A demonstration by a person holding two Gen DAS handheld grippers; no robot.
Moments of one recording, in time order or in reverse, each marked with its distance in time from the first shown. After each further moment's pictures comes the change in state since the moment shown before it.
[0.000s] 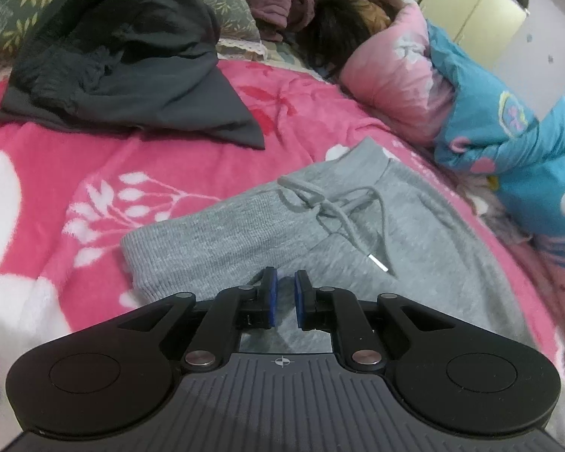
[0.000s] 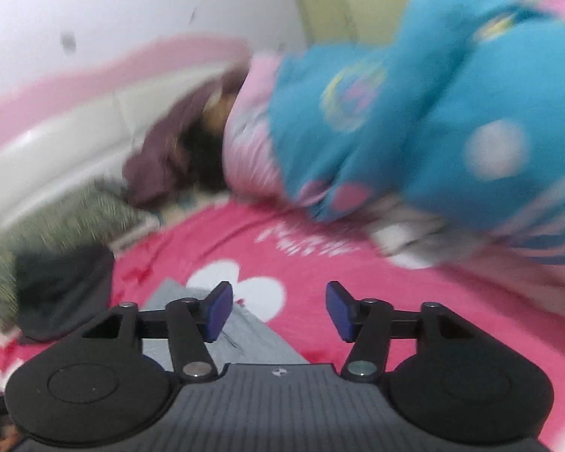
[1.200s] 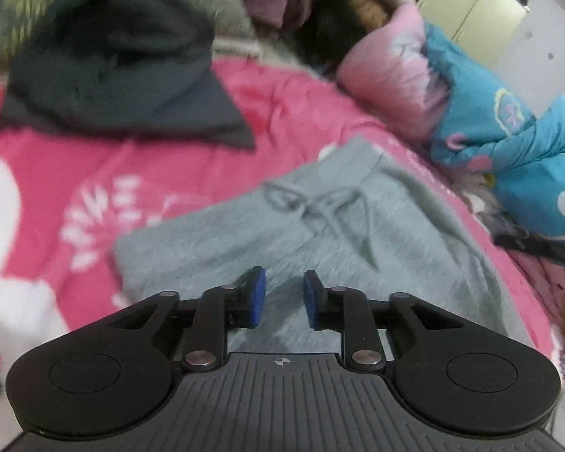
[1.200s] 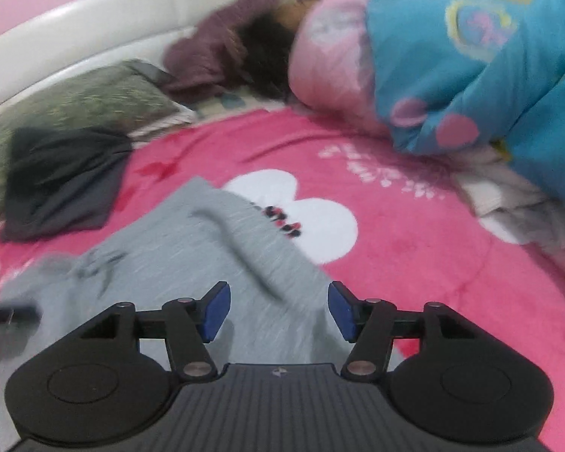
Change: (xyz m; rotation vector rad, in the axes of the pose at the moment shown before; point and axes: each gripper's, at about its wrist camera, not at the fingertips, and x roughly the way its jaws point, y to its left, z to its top) left arm -0.001 -0.011 -0.001 0.023 0.025 0.021; right arm 0.171 0.090 -0.038 -0.232 0.300 0.065
